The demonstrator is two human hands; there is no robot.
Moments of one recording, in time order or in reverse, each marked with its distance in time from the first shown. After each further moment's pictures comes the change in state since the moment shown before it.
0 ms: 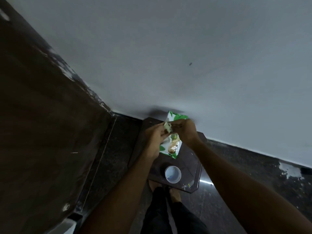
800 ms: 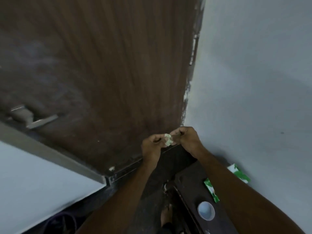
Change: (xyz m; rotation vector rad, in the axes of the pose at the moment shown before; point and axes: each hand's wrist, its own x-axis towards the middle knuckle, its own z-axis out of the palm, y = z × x) left_hand -0.224 0.053 -0.168 -0.079 0.677 0.715; right_hand -0.155 -0.196 0.123 -0.072 -0.664 -0.526
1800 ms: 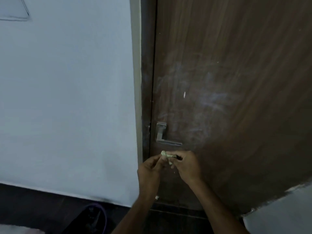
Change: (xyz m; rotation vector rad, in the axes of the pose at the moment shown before) left_hand -0.014 0.096 -0.355 -0.156 0.597 0.260; right_hand 0.012 -0.203 0.373 -0.256 -0.401 -0.471
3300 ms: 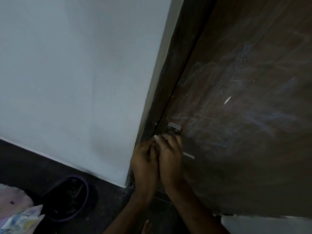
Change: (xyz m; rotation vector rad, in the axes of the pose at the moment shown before) left_hand 0.086 -0.008 0.015 0.288 0.386 0.067; right_hand 0.080 0.000 0.077 -0.663 0.112 -0.410
